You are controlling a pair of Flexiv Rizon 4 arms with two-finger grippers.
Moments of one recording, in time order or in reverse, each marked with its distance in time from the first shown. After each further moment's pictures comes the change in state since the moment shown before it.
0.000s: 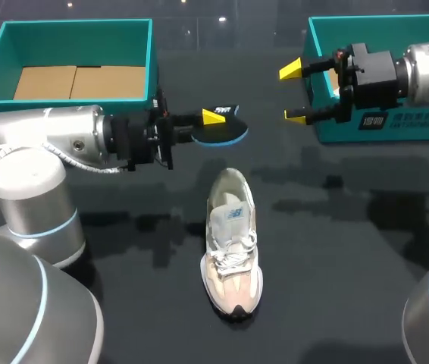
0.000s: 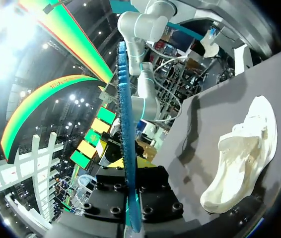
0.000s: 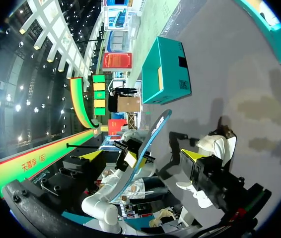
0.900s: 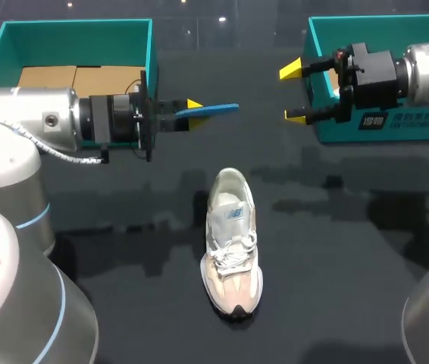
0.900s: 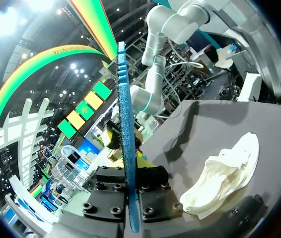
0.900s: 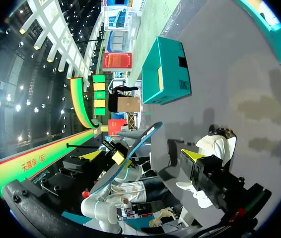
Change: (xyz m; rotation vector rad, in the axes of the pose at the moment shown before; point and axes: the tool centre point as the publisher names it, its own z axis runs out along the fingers) left arm -0.022 -0.020 -0.024 -0.183 0.069 -0.250; right arm 0.000 0.000 0.000 0.000 0.001 -0.001
